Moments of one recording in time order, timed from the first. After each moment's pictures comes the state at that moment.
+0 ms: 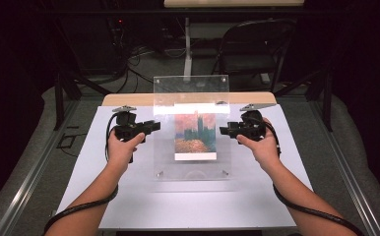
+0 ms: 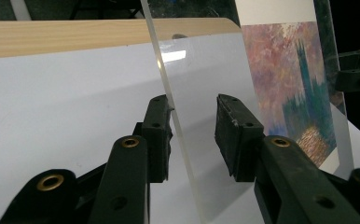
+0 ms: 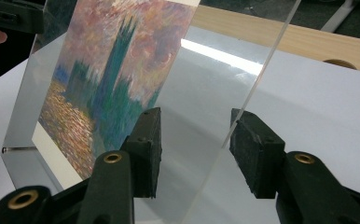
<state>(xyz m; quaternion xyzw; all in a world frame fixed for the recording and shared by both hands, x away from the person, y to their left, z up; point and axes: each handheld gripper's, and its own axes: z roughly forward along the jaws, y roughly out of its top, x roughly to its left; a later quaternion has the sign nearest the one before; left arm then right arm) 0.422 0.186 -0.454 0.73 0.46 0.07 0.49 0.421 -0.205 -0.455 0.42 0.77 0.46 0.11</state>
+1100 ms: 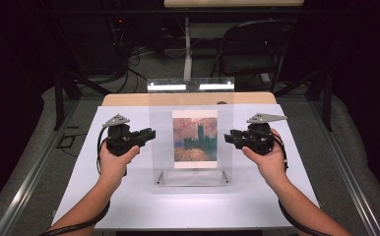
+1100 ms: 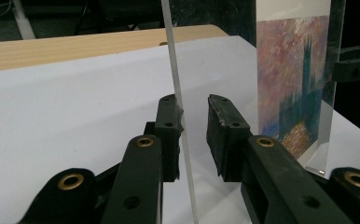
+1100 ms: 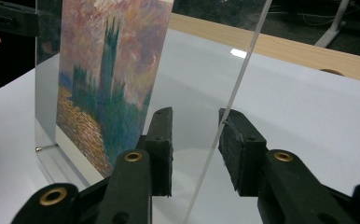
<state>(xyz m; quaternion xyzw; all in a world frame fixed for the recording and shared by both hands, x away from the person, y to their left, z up) 0.366 0.190 -0.438 0.74 0.44 0.10 0.51 0.367 -0.209 -0.441 0.40 0.76 0.48 0.14</state>
